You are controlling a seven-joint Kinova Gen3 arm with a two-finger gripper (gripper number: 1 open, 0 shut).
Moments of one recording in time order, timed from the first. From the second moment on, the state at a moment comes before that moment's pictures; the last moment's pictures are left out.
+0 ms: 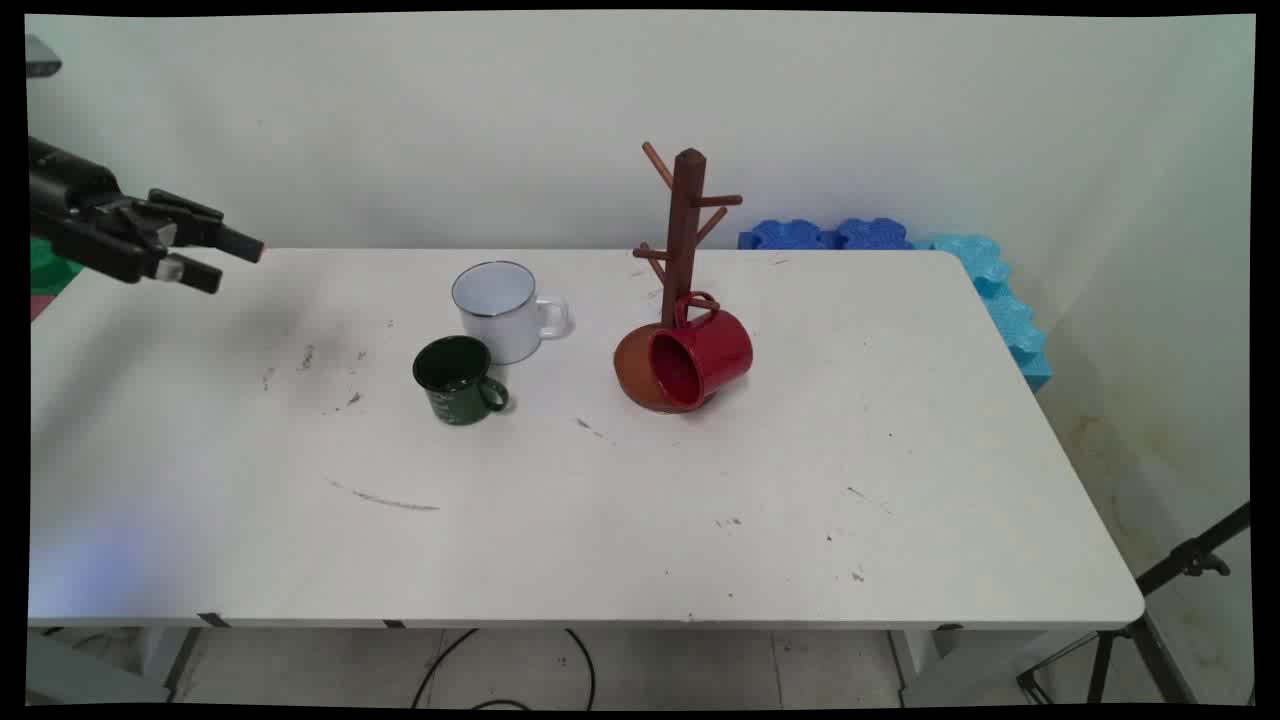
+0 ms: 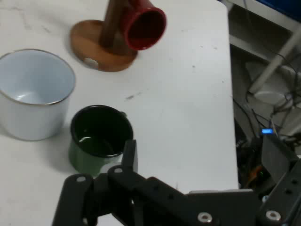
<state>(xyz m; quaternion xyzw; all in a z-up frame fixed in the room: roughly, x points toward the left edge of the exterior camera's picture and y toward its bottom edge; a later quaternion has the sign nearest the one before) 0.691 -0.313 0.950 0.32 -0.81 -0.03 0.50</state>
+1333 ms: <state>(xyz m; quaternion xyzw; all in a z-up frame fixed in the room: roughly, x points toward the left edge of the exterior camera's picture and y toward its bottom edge) 0.466 -0.327 0.942 0.45 -0.72 0.00 0.53</state>
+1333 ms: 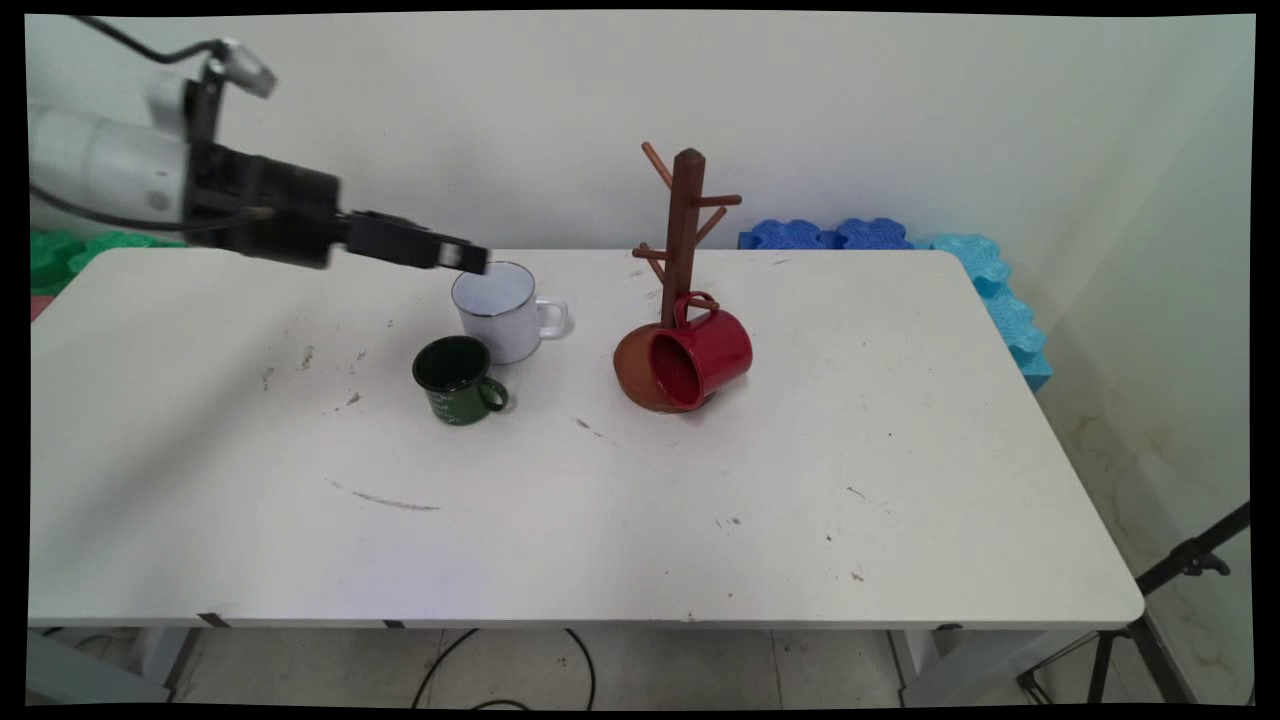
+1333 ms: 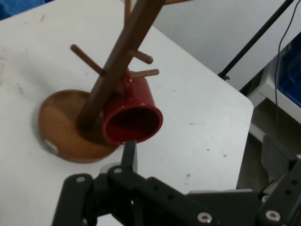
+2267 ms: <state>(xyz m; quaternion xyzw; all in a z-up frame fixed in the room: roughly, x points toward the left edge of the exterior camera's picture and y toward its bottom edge) 0.348 -0.362 0.884 0.46 -0.74 0.00 0.50</state>
